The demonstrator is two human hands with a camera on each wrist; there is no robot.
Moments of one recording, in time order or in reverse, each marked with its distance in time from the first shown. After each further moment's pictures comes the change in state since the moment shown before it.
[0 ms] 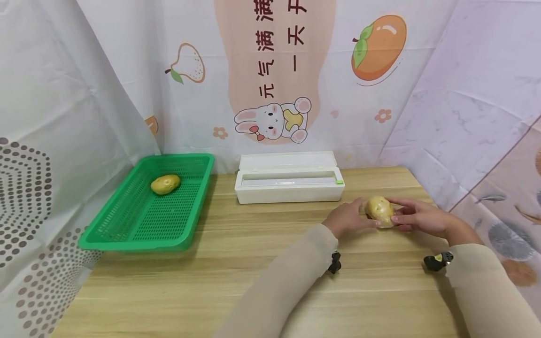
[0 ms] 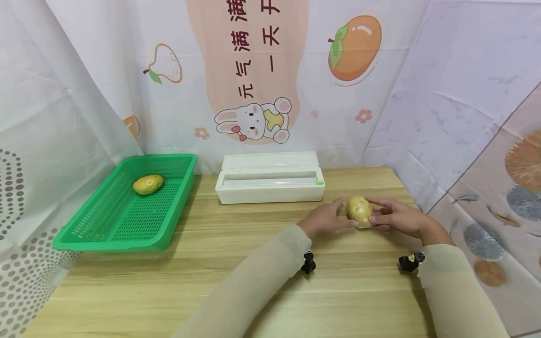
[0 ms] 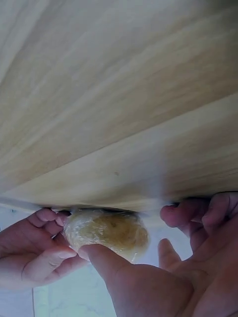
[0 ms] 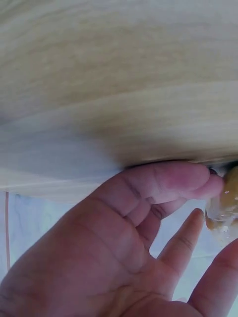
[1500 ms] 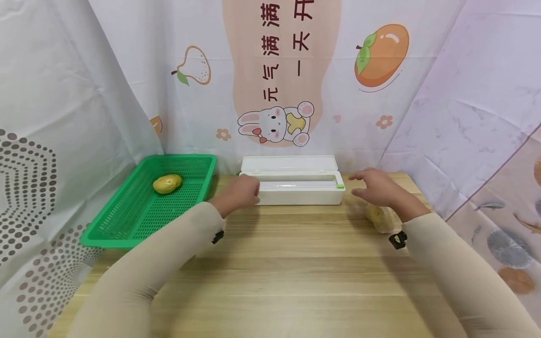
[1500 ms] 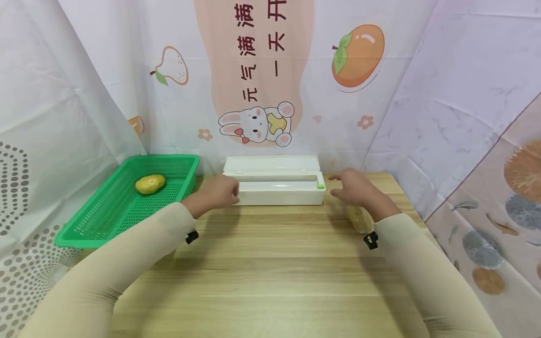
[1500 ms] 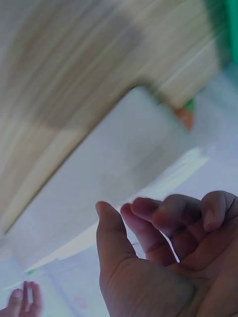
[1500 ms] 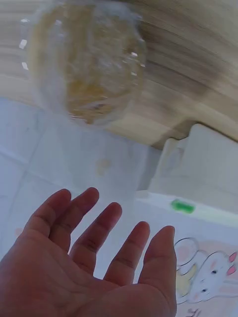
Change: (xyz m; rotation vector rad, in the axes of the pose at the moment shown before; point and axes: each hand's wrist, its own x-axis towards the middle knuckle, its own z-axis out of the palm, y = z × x) left_hand -0.095 -0.148 -0.218 0.603 0.080 -0.070; right_hand 0.068 -0.139 0.047 -0.812 0.306 -0.213
